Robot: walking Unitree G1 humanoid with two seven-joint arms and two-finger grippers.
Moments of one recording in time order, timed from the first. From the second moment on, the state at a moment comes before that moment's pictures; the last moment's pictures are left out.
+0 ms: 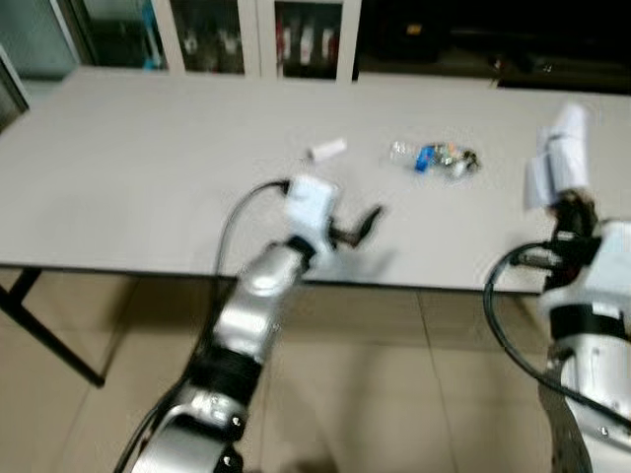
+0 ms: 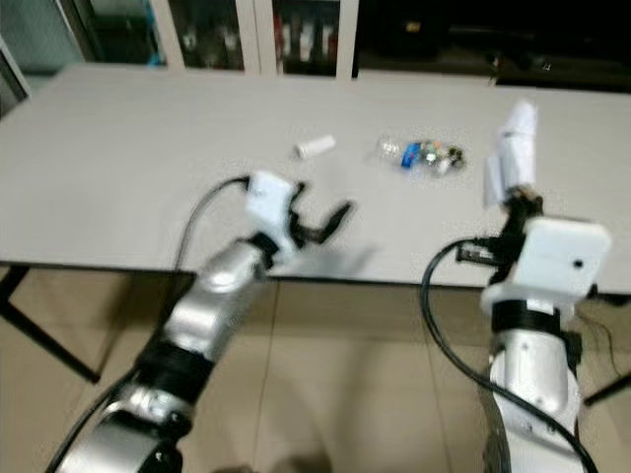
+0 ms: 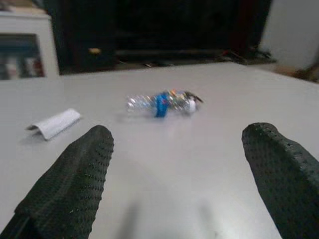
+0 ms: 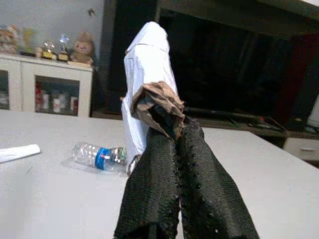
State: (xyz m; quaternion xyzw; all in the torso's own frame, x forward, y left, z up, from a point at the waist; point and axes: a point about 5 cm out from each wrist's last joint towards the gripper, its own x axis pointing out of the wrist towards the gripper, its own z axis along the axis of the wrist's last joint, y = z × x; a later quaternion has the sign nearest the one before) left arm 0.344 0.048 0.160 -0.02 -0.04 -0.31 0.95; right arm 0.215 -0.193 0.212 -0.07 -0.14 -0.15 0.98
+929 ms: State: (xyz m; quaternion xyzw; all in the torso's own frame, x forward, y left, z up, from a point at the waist) left arm 0.344 0.040 0.160 -0.02 -0.04 -0.31 0.95; right arm 0.218 -0.193 0.214 -0.07 -0.13 -0.14 0.98
